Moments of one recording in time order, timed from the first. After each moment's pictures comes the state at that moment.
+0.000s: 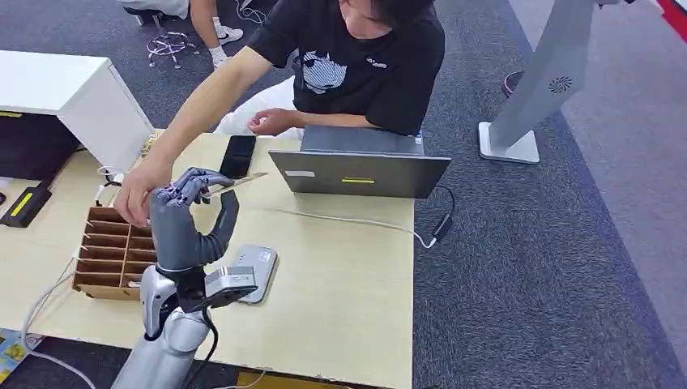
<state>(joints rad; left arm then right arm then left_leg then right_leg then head) -0.21 0.01 -0.34 -1.64 -0.76 0.63 -0.40 -0.09 0.21 -0.08 -0.20 0.46 -0.56 0.18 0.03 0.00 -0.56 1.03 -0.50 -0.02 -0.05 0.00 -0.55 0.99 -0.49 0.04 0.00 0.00</state>
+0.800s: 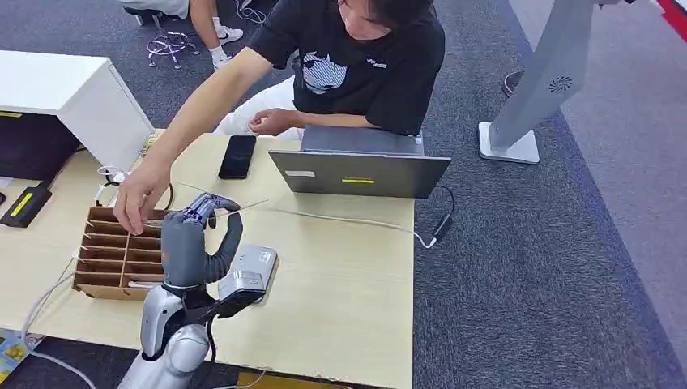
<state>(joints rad) -0.12 0.05 -0.34 -1.59 -0.83 0.60 -0.27 -0.08 0.21 -0.13 -0.19 0.43 -0.56 0.16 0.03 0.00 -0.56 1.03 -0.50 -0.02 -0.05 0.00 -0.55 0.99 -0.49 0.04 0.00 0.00</state>
